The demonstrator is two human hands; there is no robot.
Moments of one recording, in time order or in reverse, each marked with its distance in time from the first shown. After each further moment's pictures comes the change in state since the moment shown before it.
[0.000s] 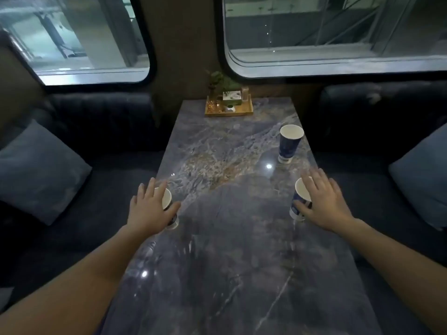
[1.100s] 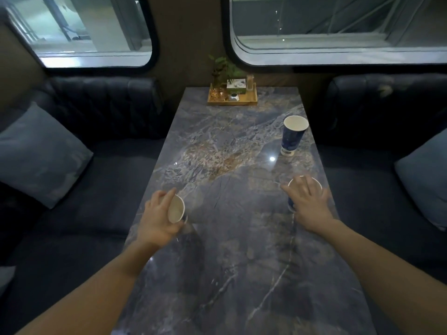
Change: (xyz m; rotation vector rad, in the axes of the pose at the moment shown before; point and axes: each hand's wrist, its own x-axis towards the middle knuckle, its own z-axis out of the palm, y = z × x) left_hand -0.041 0.014 0.043 -0.263 0.086 0.018; right_hand 0.006 -0.006 0.050 -0.109 -0.240 -0.025
